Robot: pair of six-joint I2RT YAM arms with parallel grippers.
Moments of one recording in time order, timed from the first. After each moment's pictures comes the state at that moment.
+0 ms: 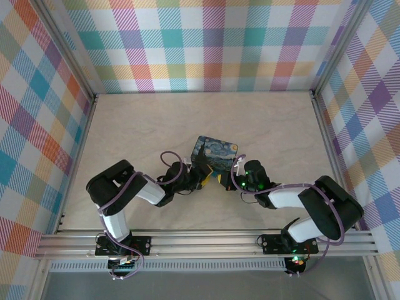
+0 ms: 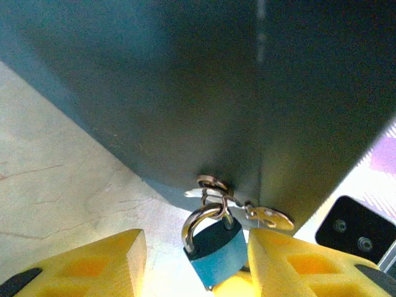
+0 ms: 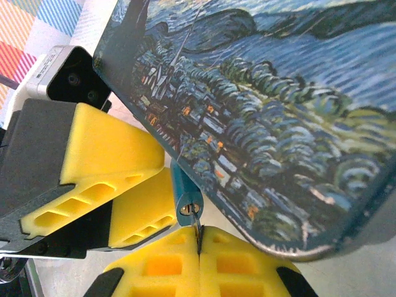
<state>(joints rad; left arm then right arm) -0.78 1.80 0.50 0.90 0.21 -1.52 0.63 1.43 0.32 0.58 -0.34 0.69</state>
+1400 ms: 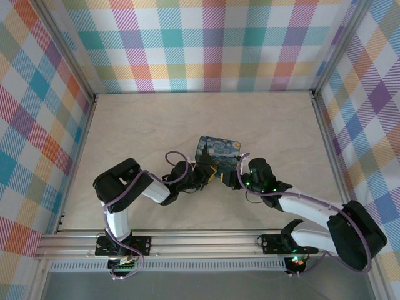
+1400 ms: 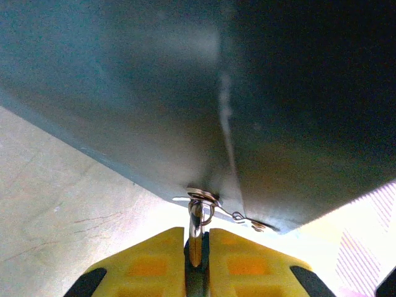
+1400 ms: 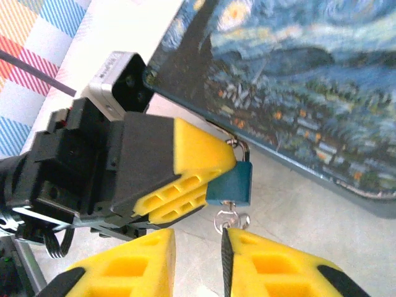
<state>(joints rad) -0.80 1.85 0.55 0.93 0.18 -1.57 0.64 1.13 0.38 0.20 -0.27 0.57</state>
